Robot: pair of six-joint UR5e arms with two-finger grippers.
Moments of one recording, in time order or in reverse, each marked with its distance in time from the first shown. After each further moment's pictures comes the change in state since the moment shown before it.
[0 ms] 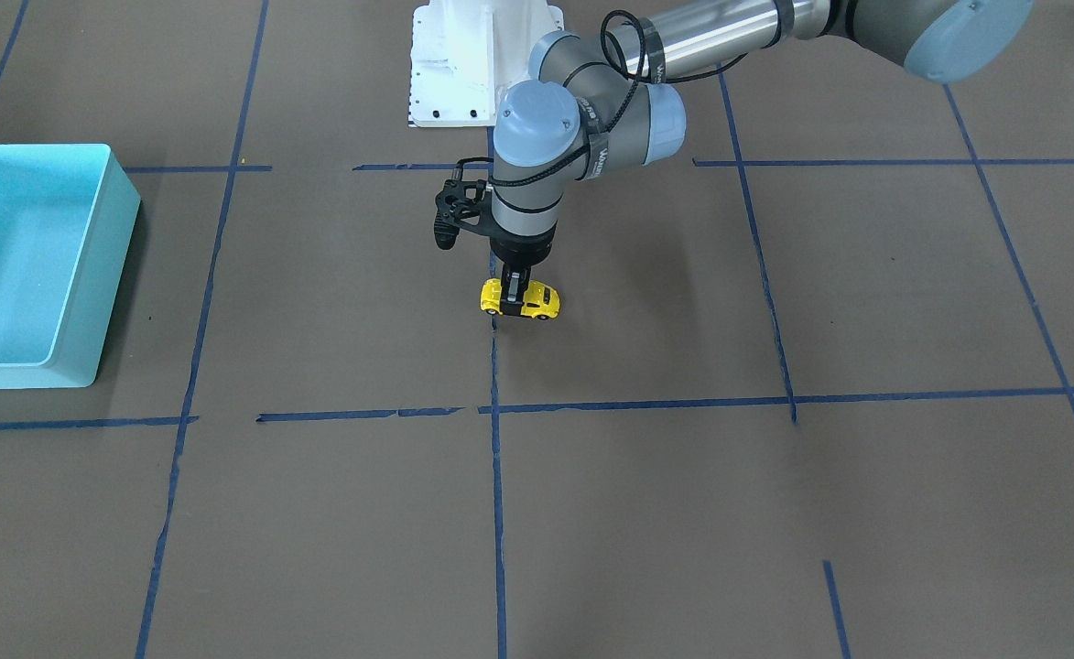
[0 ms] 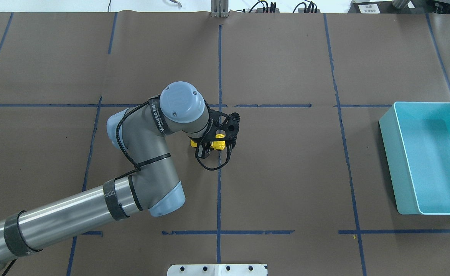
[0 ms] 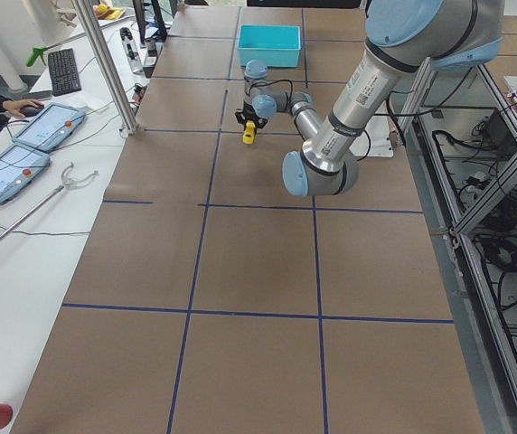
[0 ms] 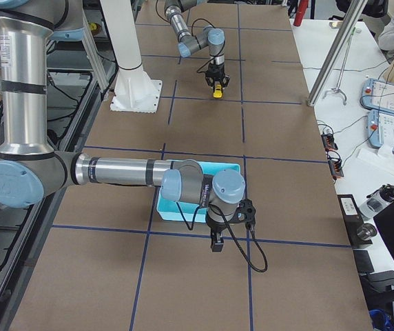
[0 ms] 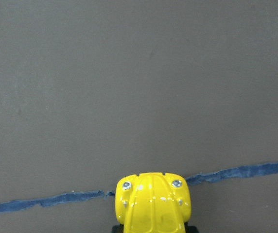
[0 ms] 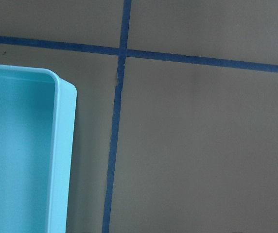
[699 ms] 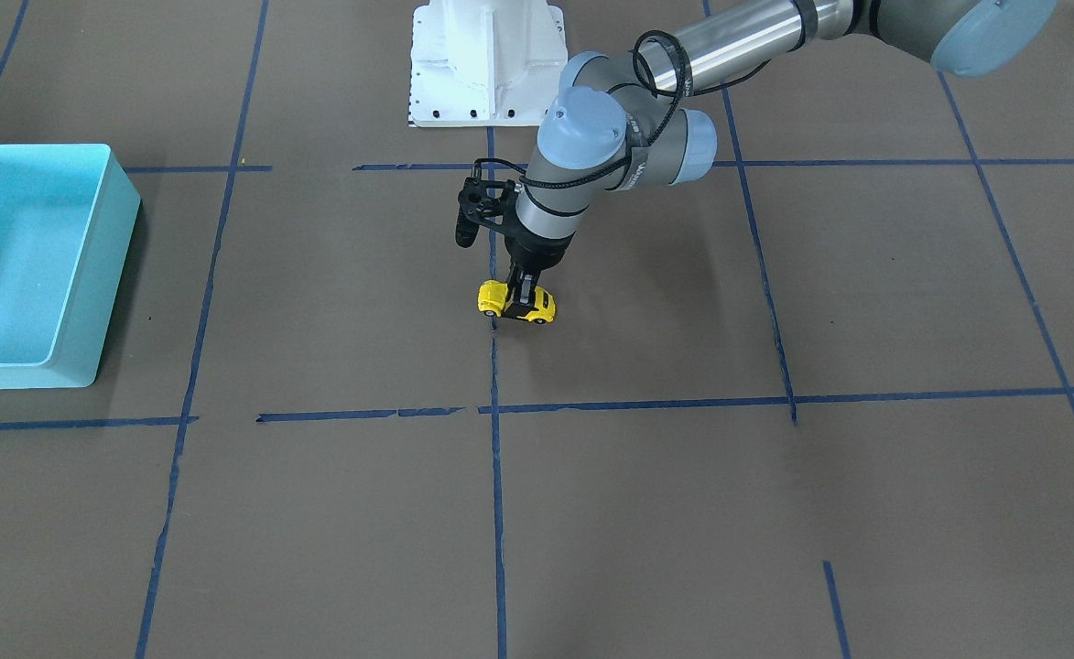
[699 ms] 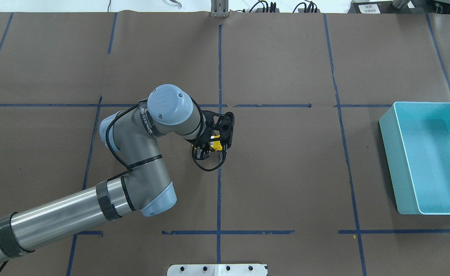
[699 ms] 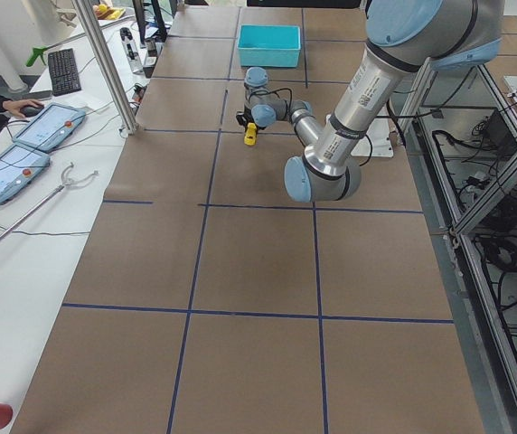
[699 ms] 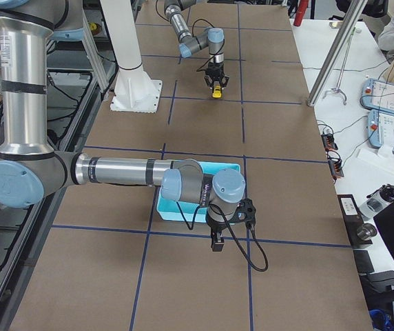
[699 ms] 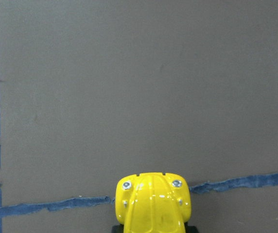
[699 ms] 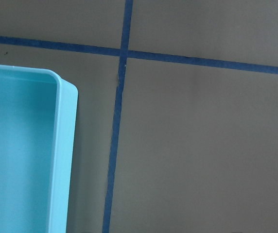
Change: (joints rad) left arm -0.003 0.040 0.001 -0.107 -0.038 -0.056; right arm 0.000 0.000 0.002 0.001 0.000 -0.004
